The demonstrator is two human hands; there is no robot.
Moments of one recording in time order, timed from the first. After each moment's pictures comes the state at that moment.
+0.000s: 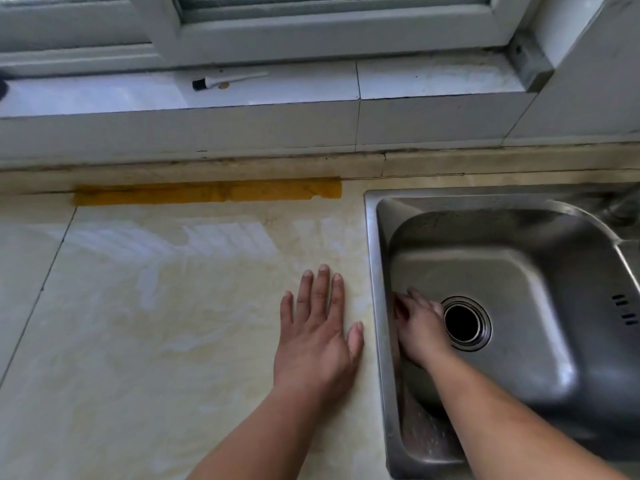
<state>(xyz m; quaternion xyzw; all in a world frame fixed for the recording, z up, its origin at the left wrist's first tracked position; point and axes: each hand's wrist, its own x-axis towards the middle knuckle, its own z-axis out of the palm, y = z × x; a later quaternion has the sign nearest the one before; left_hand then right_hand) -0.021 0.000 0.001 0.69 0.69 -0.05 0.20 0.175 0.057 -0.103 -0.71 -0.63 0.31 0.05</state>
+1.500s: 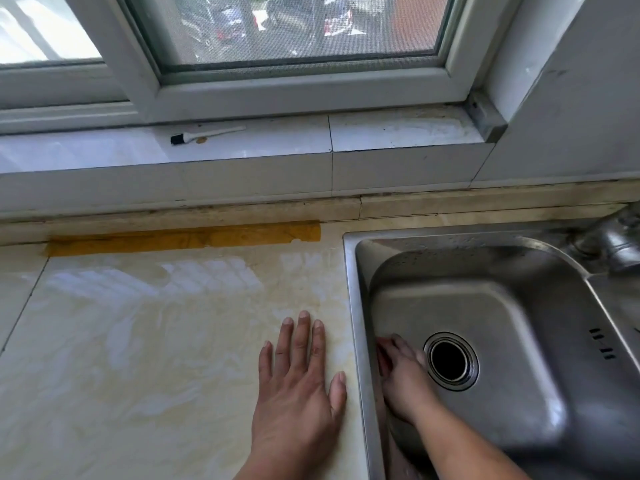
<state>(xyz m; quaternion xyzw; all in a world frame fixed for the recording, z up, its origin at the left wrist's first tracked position) -0.023 -0.005 -0.039 0.71 0.70 0.03 0.03 0.182 0.050 -0.122 -0.70 -0.62 0.36 0.03</state>
